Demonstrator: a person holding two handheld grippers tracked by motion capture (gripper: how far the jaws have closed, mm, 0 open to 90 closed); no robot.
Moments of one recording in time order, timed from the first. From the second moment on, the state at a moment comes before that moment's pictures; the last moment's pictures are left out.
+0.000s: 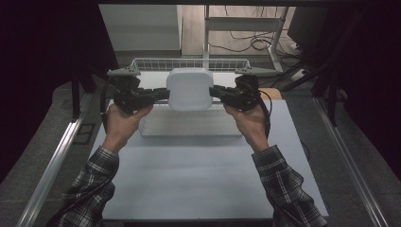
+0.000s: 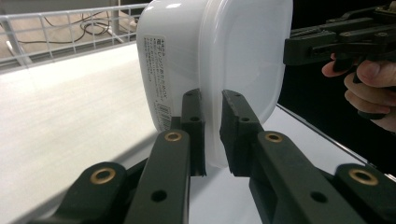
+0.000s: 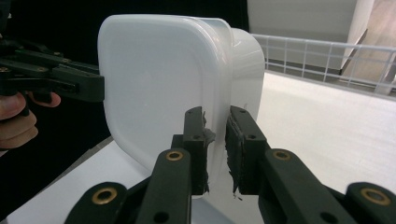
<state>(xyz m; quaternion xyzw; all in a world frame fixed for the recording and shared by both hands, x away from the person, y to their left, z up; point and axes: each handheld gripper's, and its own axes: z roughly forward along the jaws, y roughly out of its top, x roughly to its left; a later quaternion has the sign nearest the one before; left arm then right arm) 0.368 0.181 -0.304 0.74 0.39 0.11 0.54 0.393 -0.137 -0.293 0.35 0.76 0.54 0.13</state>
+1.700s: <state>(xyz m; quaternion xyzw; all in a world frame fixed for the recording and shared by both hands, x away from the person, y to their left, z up) 0.438 0.163 -0.310 0.74 0.45 0.13 0.48 0.461 -0.111 -0.296 0.40 0.77 0.48 0.15</state>
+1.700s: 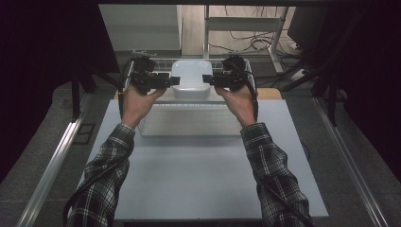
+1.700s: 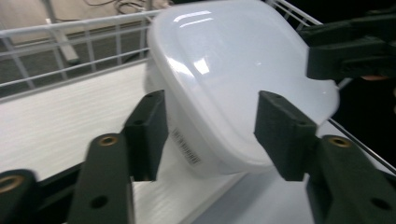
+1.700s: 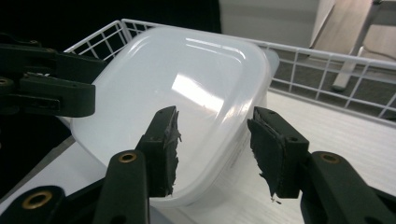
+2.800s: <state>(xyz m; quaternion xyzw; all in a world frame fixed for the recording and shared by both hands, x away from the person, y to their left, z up) 0.410 0.152 -0.317 0.76 0.39 0.15 0.50 0.436 -0.115 -0.310 0.34 0.78 0.50 0.17</state>
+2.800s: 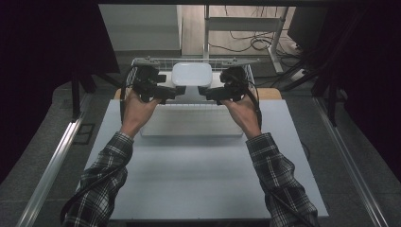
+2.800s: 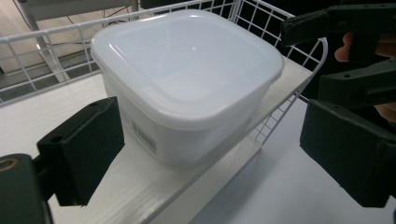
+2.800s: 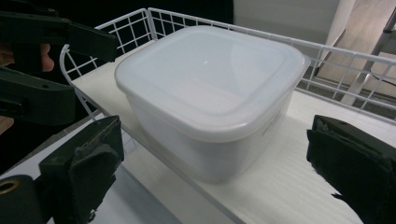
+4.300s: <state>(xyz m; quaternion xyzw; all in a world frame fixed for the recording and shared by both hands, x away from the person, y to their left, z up) 0.348 0.162 -0.386 0.78 0.35 0.14 0.51 0.389 -0.135 -0.361 0.28 0.82 0.47 0.17</state>
